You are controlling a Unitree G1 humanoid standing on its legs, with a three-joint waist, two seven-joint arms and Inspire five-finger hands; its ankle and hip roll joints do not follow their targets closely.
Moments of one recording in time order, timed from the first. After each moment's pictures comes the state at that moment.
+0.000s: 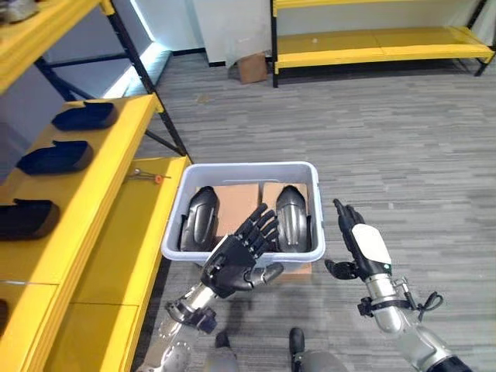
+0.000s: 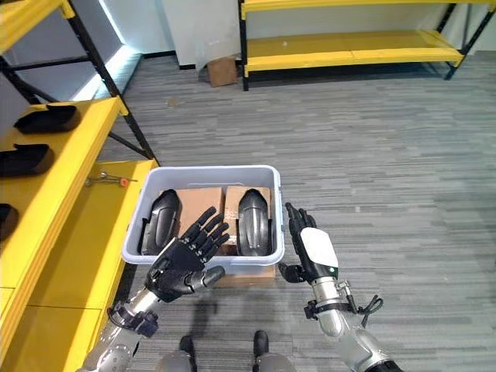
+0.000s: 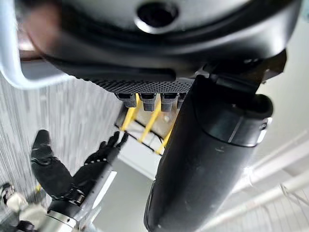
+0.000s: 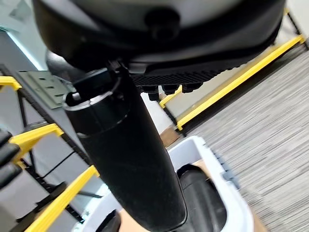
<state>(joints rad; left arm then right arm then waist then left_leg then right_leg) 0.10 0.41 -0.39 0.15 -0.95 -0.36 -0.58 -0.03 -0.59 0.40 0.21 -0.47 -0.19 -0.50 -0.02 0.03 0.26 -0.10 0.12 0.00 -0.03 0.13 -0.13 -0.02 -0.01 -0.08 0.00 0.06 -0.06</state>
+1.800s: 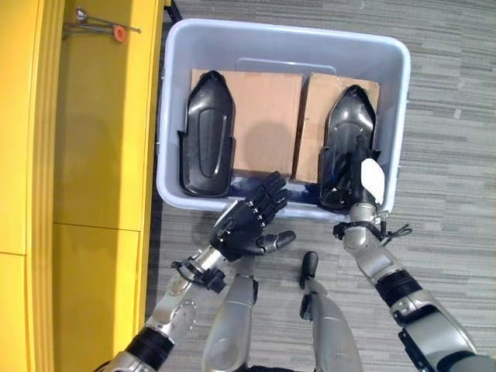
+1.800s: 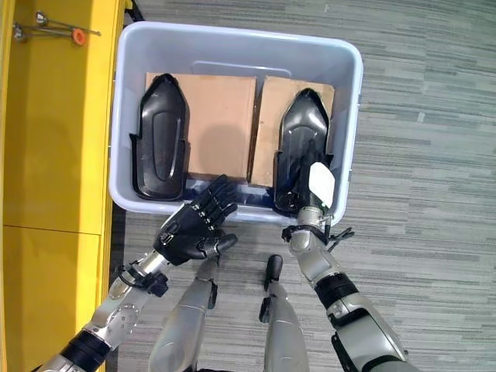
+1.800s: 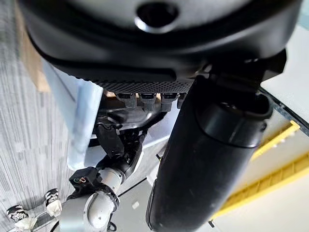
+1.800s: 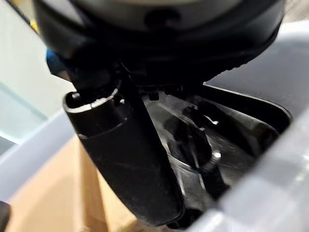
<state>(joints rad) -0.18 0.45 -0.43 0.19 -0.92 -0.31 -0.48 -0.65 -0.37 0.39 0.62 -0.19 0.11 -0.62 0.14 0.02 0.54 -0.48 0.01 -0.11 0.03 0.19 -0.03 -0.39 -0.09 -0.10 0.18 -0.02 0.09</state>
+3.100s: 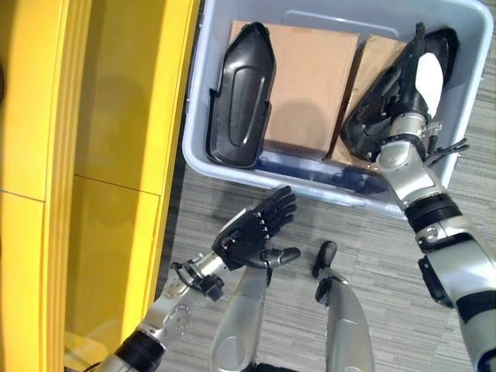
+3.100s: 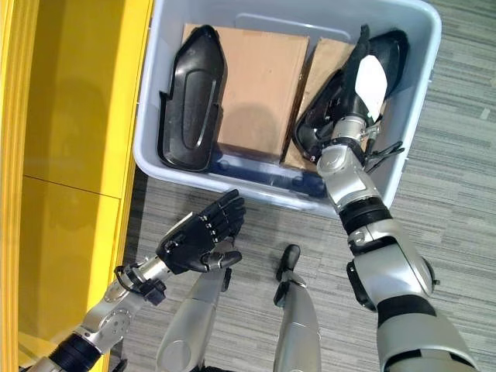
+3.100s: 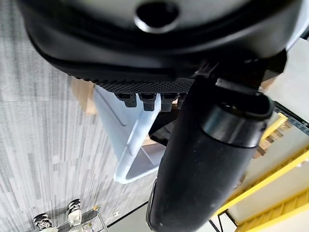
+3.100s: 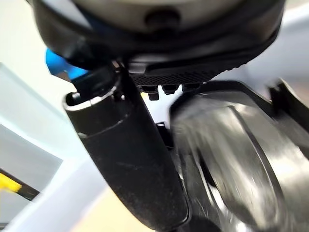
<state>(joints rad) -0.15 0.53 -0.47 0.11 -0.89 -0.25 -0.49 -1.09 -0.55 0.38 0.74 -0.09 0.07 -0.61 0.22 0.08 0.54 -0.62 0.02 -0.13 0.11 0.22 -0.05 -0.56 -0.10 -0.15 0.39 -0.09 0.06</state>
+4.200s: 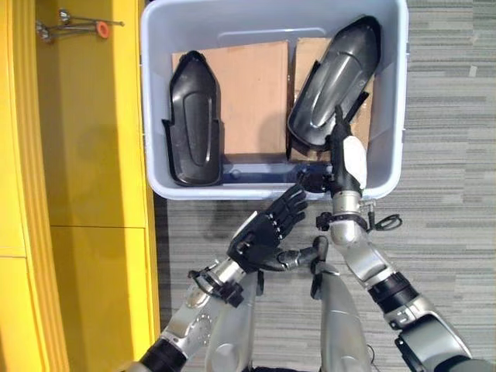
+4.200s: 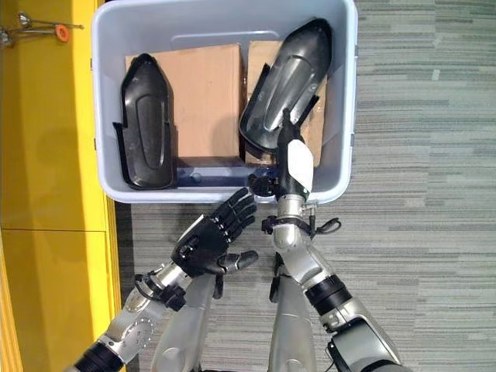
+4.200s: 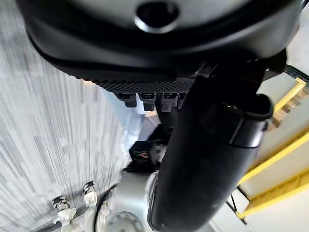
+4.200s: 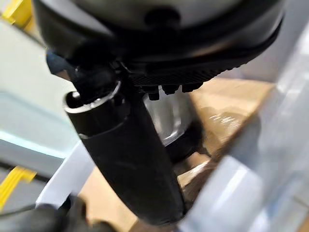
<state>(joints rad) -0.13 0.37 -0.52 0.15 -0.82 -0.34 -0.40 -0.61 -0.36 0.48 0.21 -0.26 0.19 -0.57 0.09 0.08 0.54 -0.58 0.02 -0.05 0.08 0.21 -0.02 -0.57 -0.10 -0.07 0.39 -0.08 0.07</state>
